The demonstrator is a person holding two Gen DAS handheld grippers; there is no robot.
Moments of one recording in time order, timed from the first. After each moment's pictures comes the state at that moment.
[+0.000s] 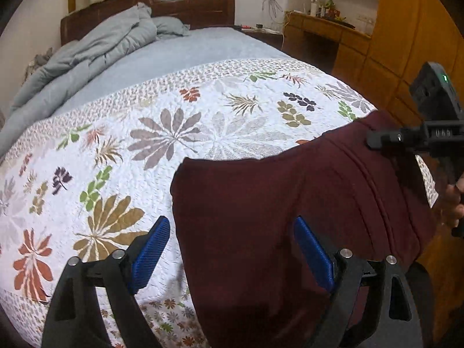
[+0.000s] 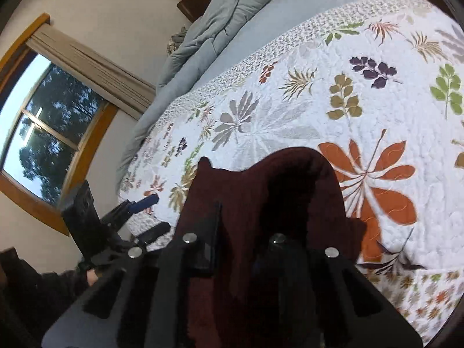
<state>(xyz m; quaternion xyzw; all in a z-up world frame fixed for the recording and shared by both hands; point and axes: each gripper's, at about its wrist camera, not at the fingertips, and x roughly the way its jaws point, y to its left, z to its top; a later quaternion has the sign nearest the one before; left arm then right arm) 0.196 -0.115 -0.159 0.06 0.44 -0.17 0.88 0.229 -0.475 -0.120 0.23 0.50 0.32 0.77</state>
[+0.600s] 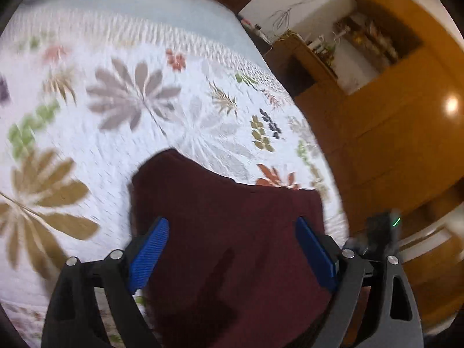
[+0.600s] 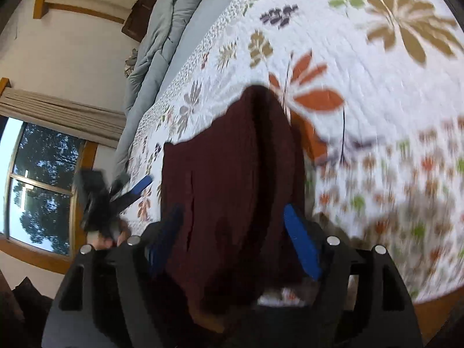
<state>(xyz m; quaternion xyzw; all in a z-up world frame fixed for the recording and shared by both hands) 0.264 -0.045 -0.187 -0.24 0.50 -0.31 0.78 0.160 -0.531 -0.157 0.35 0.55 0.23 0.73</state>
